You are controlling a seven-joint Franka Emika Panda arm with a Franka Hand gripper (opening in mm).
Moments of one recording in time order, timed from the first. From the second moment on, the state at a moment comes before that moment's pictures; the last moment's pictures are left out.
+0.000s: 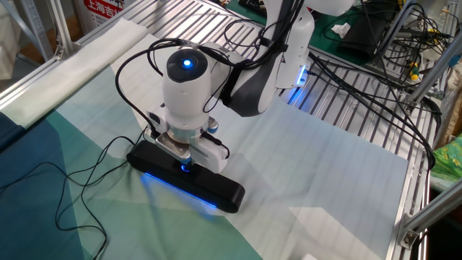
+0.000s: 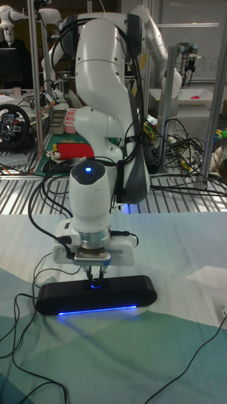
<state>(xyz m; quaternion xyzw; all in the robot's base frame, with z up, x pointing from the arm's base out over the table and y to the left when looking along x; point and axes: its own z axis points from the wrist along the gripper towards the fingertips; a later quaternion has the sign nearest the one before) 0.534 -0.031 0.118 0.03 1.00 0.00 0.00</state>
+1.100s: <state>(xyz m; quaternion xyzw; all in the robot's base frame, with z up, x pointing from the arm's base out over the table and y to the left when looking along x) 0.532 -0.029 0.119 0.18 0.98 -0.01 0.01</state>
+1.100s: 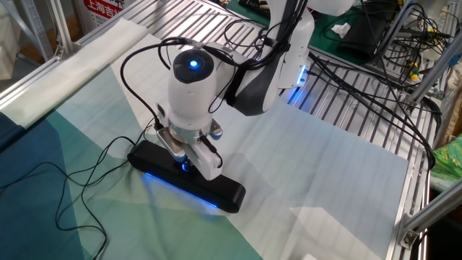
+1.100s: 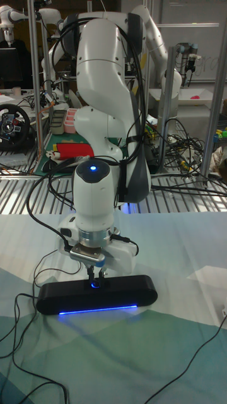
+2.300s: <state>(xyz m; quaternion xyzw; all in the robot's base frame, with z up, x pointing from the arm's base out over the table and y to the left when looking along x) 0.532 -0.029 0.119 0.38 0.93 0.00 0.02</state>
